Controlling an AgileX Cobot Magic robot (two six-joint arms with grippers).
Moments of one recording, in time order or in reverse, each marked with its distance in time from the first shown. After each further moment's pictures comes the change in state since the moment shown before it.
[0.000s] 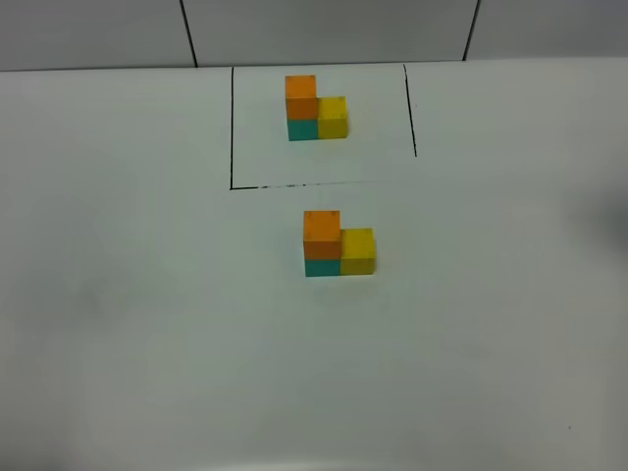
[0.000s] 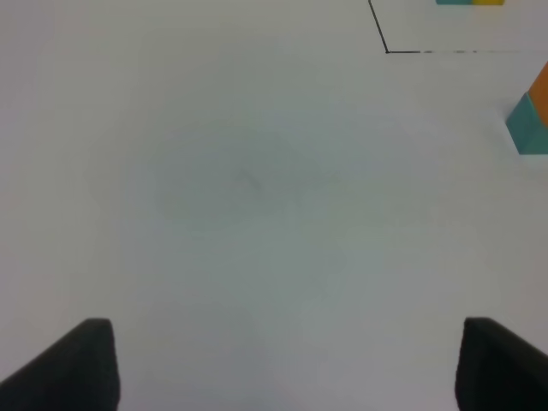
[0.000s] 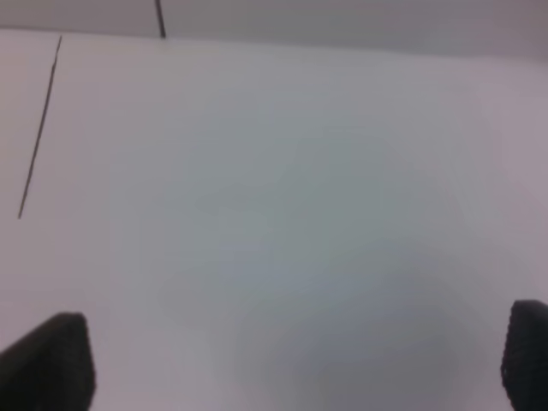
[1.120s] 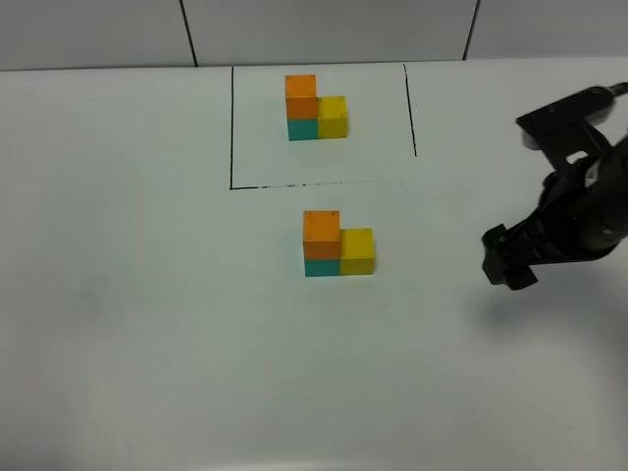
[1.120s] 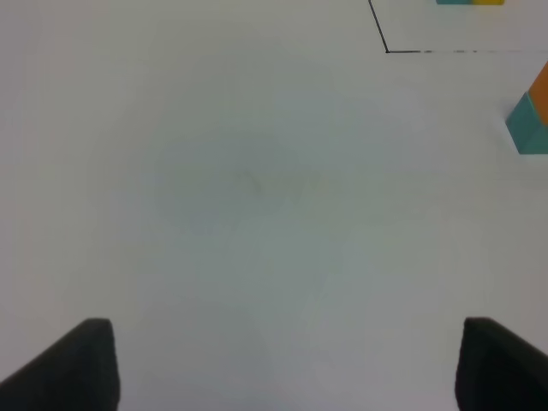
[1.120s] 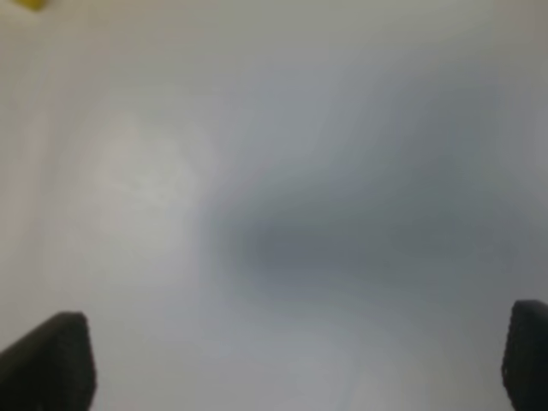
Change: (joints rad) left arm 0.000 0.000 0.000 0.000 0.000 0.000; right arm 0.326 0.188 0.181 0.048 0.174 -0.021
